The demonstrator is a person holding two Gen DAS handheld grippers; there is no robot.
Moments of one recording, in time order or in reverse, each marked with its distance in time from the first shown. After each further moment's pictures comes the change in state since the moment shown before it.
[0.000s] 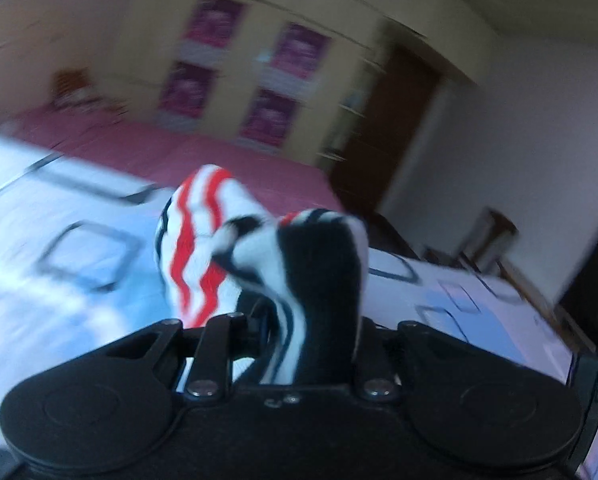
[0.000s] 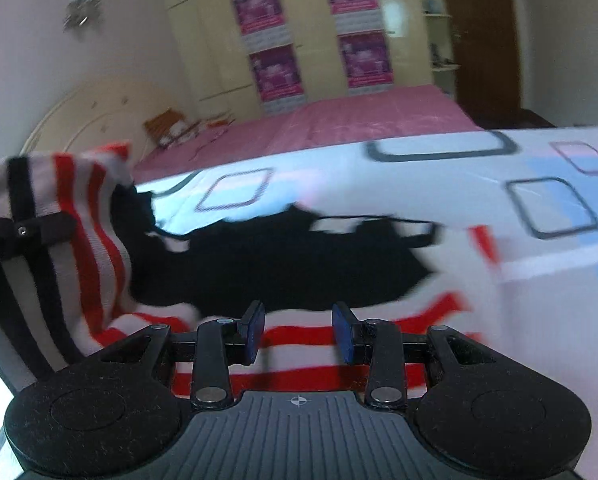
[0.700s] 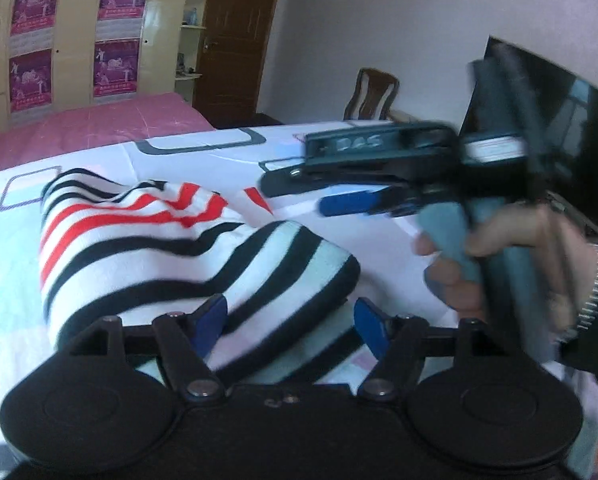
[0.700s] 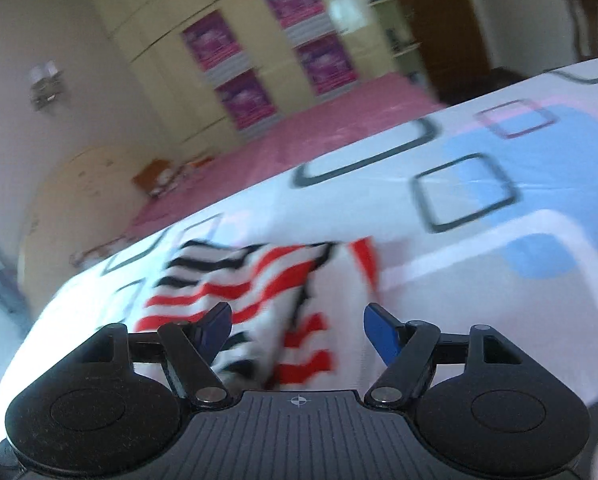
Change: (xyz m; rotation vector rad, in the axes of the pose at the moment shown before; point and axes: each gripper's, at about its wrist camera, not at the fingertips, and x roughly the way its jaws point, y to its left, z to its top) left arm 0.011 -0.118 -0.094 0.353 0.255 -0.254; right arm -0.043 -0.076 0.026 0.179 0.010 0.138
